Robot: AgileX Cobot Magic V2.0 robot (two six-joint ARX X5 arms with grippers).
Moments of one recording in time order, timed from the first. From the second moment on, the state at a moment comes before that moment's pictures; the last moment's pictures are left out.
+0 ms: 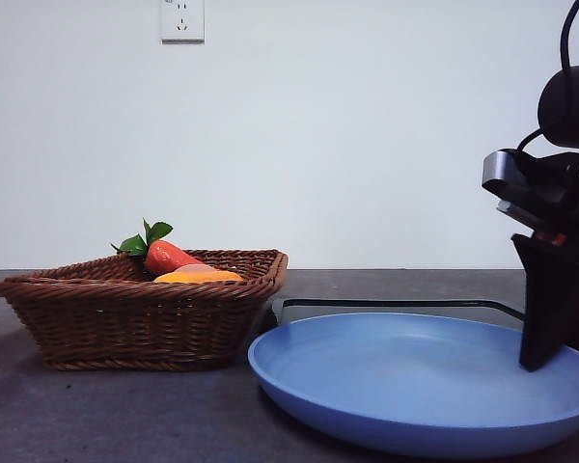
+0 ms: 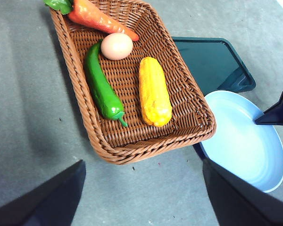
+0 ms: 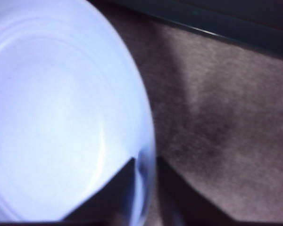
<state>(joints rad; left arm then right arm) 0.03 0.57 0.68 -0.77 0.57 -0.01 0.24 1.48 0.74 -0.52 -0.43 0.02</state>
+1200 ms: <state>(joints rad) -0.45 1.45 1.09 -0.54 0.26 -0.01 0.07 0.93 0.75 -0.78 -0.41 0.06</state>
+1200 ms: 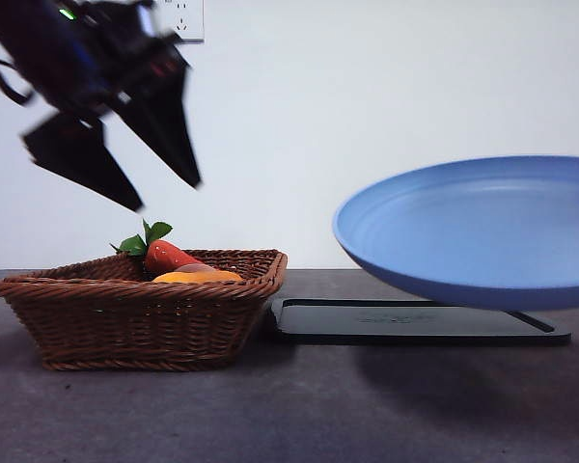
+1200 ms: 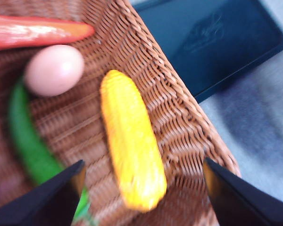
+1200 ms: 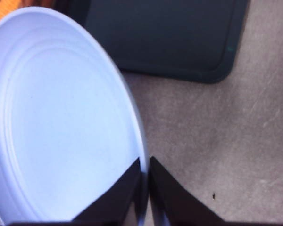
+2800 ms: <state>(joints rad) -0.52 1.77 1.22 -0.57 0.16 0.02 0.06 0.92 0.75 -0.77 -0.41 0.07</state>
